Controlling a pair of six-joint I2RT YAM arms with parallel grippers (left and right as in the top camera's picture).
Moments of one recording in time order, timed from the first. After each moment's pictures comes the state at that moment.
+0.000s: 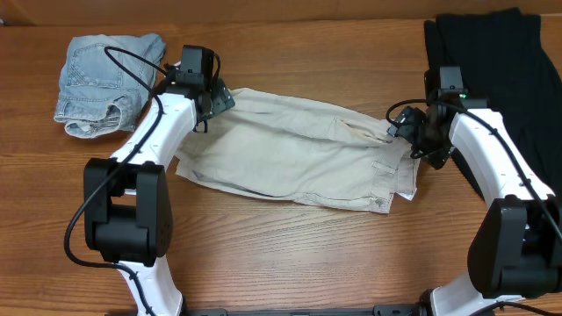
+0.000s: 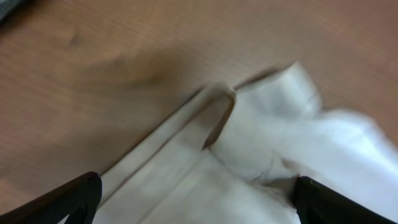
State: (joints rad) left arm -0.14 2.00 1.48 -0.62 -0.18 -0.62; right arm 0.00 1.76 1.31 -0.94 -0.03 0.68
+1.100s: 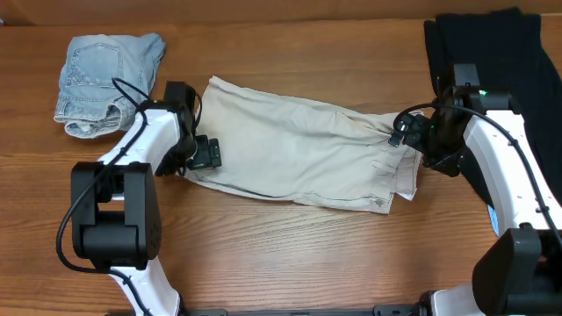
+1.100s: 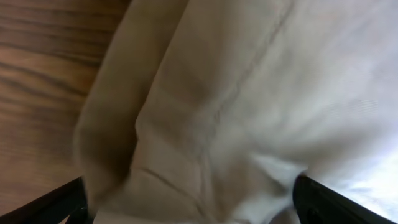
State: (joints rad) left arm -0.05 1.97 1.27 -0.86 -0.03 -0.25; right arm -0.01 1.67 1.39 -1.19 -0.13 0.47
